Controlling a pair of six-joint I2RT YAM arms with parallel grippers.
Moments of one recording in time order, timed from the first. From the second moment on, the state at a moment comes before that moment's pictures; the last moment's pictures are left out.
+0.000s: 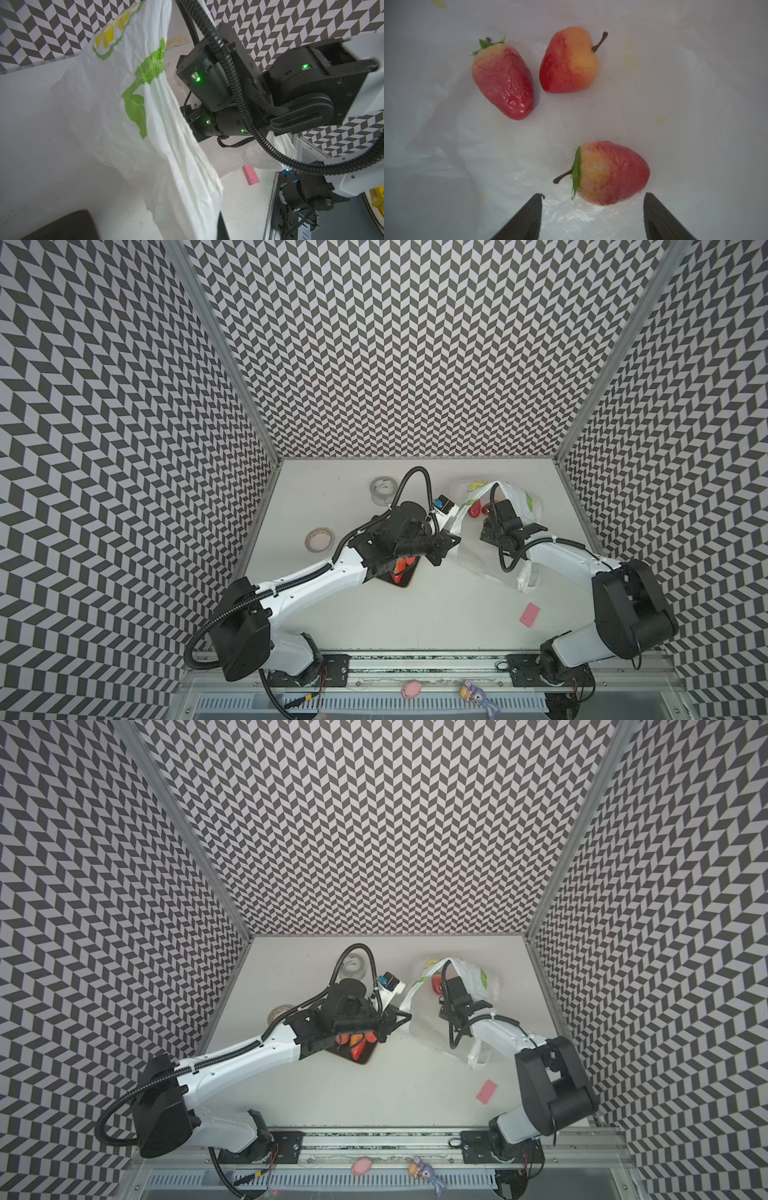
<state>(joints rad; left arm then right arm) -0.90 1.41 1.07 -0.11 0.30 -0.22 0.36 1.52 0.86 -0.35 0.37 0.70</state>
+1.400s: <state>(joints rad) -0.90 1.43 1.07 -0.12 0.30 -0.20 0.28 1.91 1.14 -0.20 0.32 0.34</state>
